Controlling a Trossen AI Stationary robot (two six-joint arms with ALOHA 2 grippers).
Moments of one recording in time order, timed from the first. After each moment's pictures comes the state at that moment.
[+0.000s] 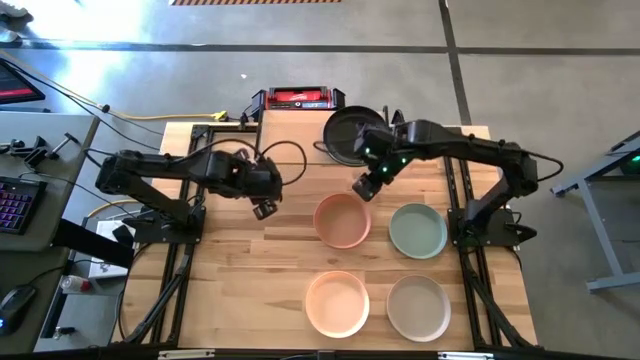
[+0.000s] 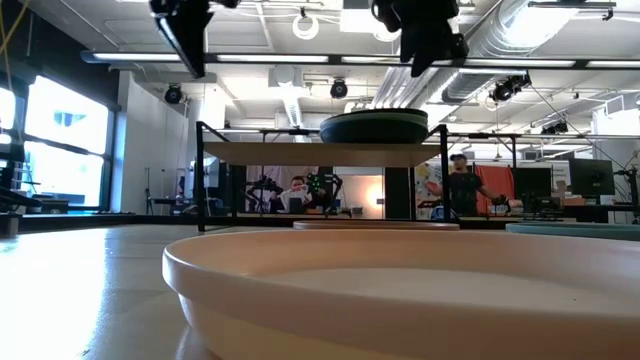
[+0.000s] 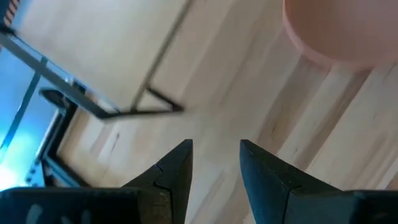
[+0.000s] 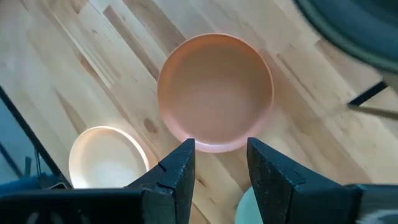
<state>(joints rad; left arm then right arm) -0.06 1.43 1.43 -1.35 -0.46 -0.49 -0.19 1.59 1.65 -1.25 -0.14 0.57</state>
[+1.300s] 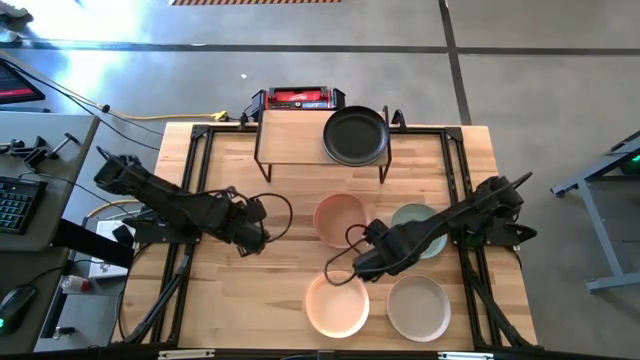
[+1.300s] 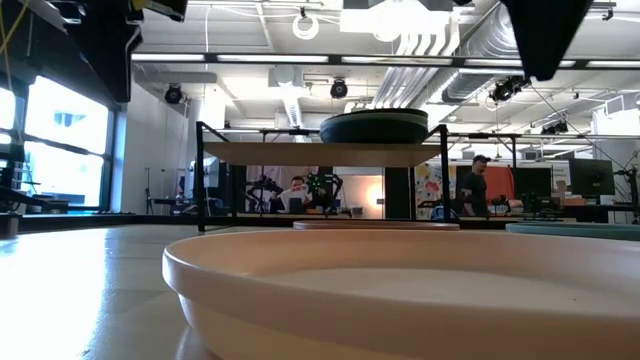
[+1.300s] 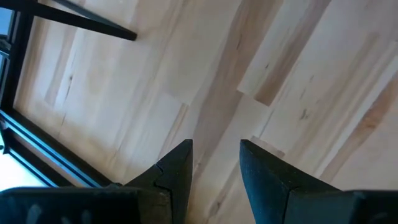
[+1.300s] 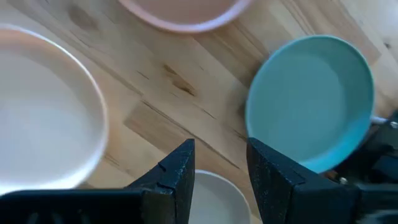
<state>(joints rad) -0.39 1.43 1.21 -1.39 -0.40 -0.82 0.45 1.81 1.65 -1.51 0.16 1.31</state>
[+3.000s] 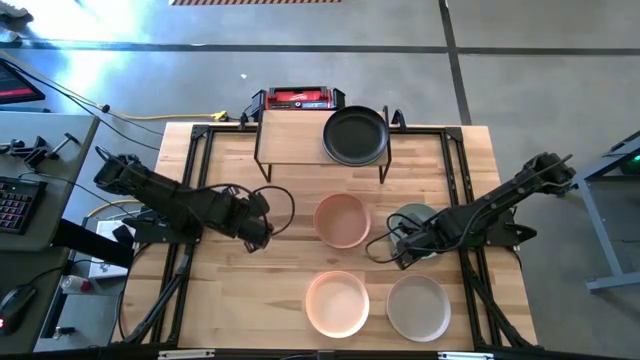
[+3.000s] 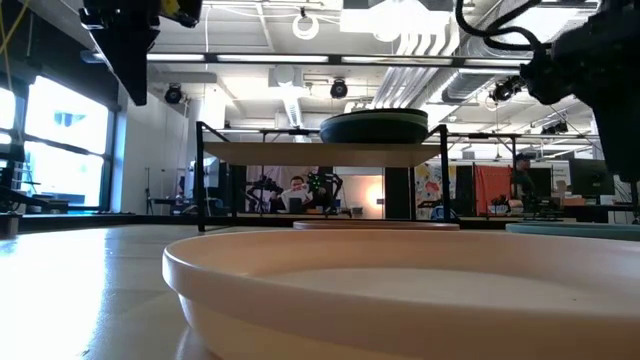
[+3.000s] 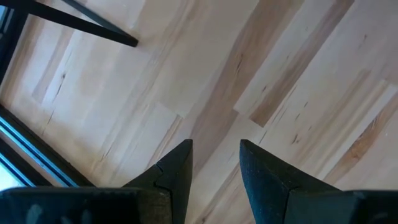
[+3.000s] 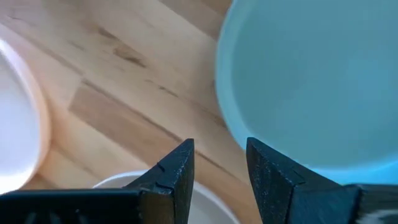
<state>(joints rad) -0.33 1.43 1.21 -1.33 -0.40 -0.86 0.46 1.28 0.80 -0.89 0.05 1.43</state>
